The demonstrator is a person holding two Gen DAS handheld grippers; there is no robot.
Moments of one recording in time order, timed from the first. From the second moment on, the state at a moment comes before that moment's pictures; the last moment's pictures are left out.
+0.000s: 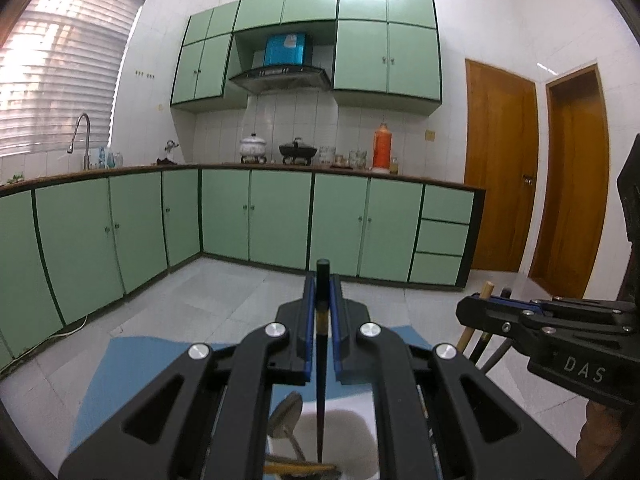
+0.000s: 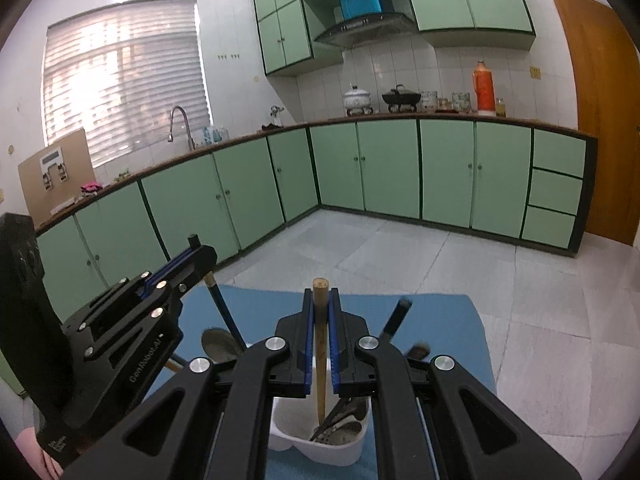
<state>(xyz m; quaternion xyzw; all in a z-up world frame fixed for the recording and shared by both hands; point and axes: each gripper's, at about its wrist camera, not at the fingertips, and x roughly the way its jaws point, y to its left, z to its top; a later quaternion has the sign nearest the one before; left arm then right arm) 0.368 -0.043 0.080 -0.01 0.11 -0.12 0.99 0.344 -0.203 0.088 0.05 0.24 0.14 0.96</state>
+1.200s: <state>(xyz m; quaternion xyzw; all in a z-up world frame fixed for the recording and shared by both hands) 0.281 0.002 0.102 -0.03 0.05 -0.06 1.00 0.247 -0.258 0.110 0.08 0.12 0.08 0.99</state>
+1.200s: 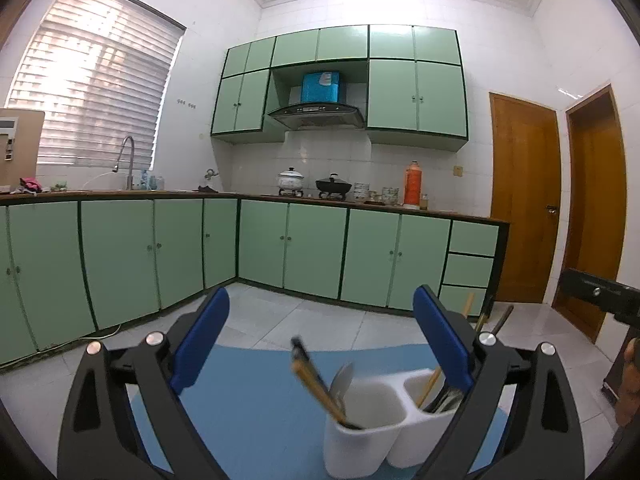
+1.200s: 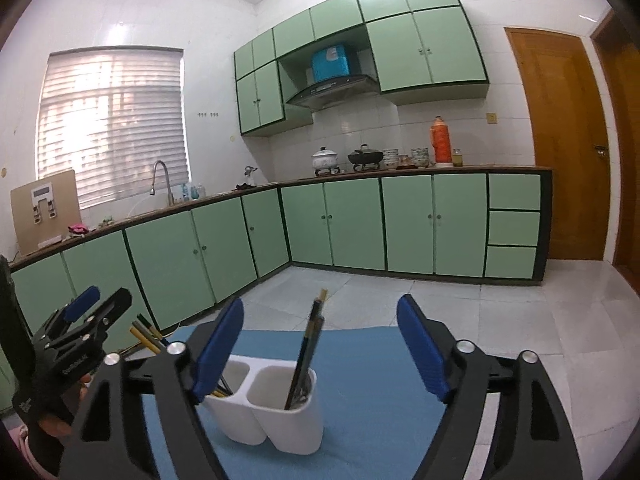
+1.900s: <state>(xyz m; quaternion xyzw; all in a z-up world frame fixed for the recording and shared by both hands) 0.177 0.044 0.027 -0.05 0.17 -0.02 0.98 0.153 -0.253 0.026 0.08 0.18 0.04 0.98</state>
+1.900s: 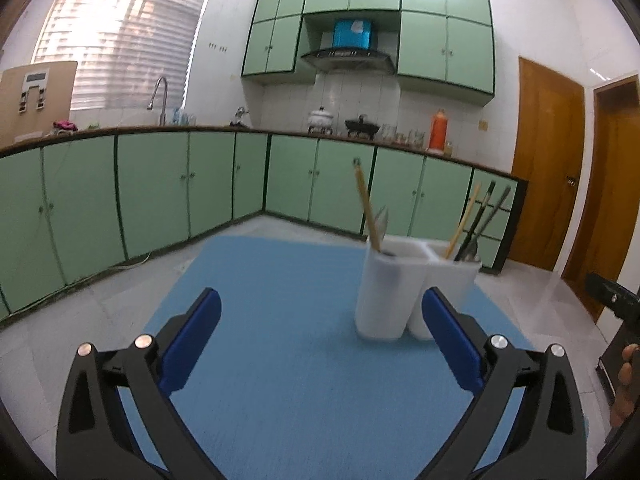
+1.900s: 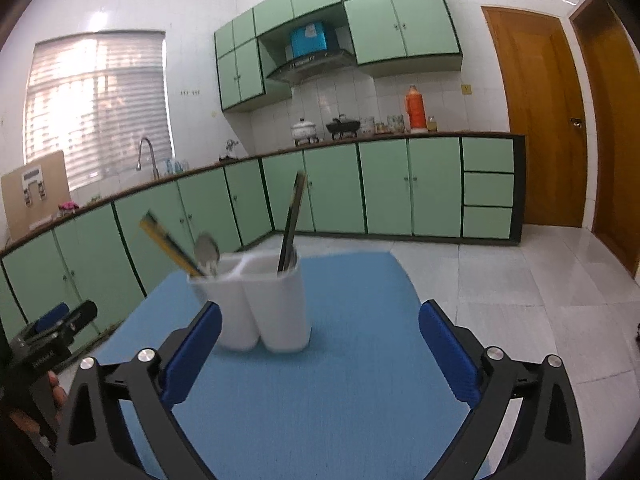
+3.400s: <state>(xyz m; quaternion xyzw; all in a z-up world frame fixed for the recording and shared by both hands) 0.081 0.008 0.028 0.00 0.19 -0.04 0.98 0.067 -0.206 0.021 0.03 0.19 0.09 0.98</state>
